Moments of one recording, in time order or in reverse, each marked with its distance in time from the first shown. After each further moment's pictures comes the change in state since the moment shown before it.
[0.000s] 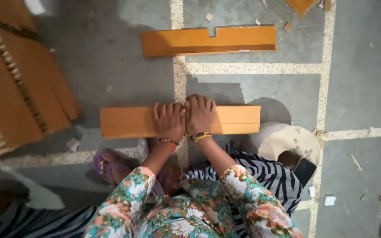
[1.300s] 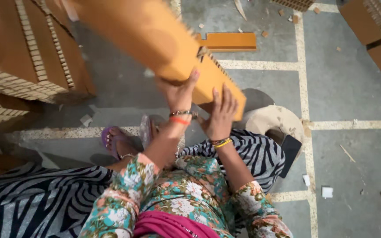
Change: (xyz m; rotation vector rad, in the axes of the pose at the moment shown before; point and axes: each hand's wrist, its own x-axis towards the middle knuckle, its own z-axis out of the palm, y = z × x) left_hand -0.008 0.108 -0.112 -1.346 0.653 -0.246; right_hand -0.099 -0.020 -0.155 -0.117 0.252 -0.061
